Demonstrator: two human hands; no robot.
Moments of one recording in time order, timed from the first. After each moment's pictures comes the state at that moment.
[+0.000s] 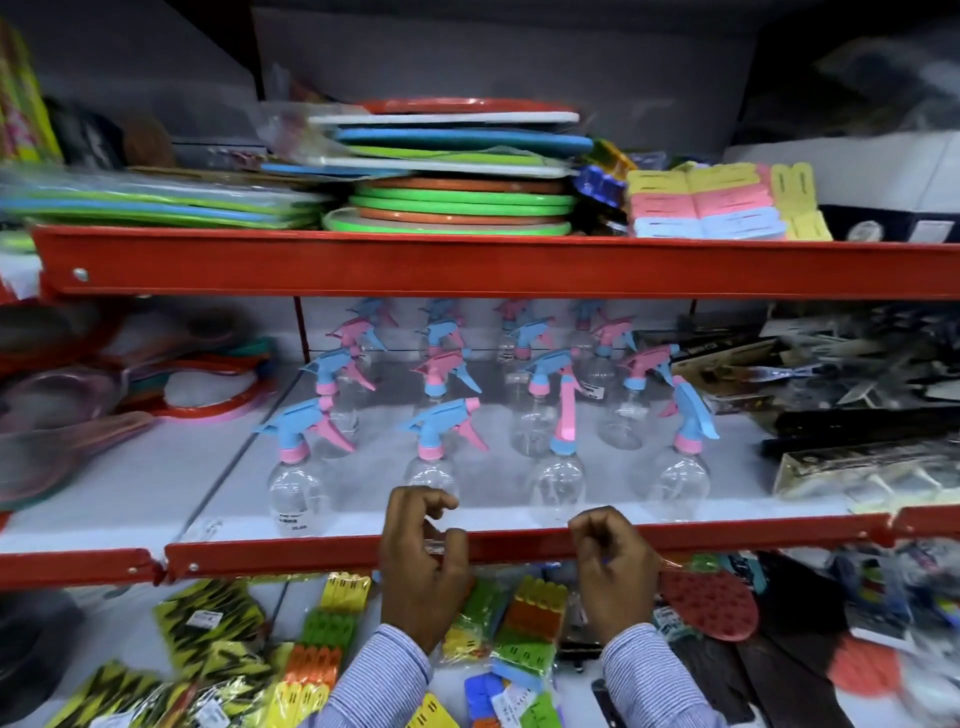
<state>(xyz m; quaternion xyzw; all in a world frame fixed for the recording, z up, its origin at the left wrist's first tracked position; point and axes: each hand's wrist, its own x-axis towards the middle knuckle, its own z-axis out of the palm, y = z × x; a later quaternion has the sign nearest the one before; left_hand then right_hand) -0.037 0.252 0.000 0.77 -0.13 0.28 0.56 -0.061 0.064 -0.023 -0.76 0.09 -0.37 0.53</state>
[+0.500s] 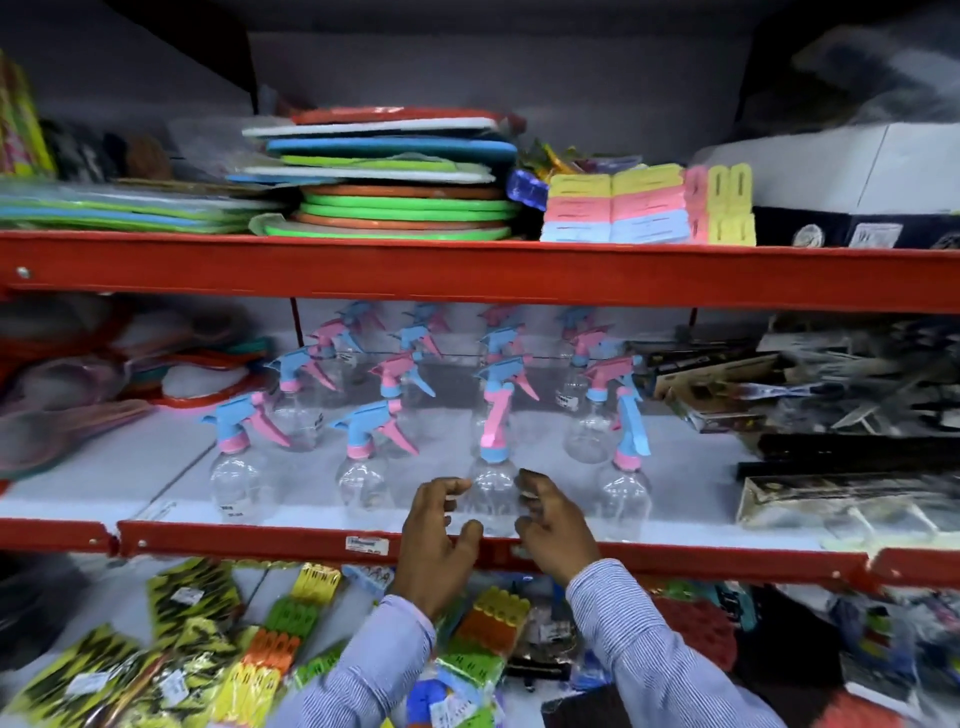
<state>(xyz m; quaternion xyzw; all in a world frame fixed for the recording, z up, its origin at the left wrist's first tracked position) -0.029 0.146 -0.006 0.83 -0.12 0.16 0.52 -0.013 -0.015 -0.001 -0.85 -0.02 -0.09 0.51</state>
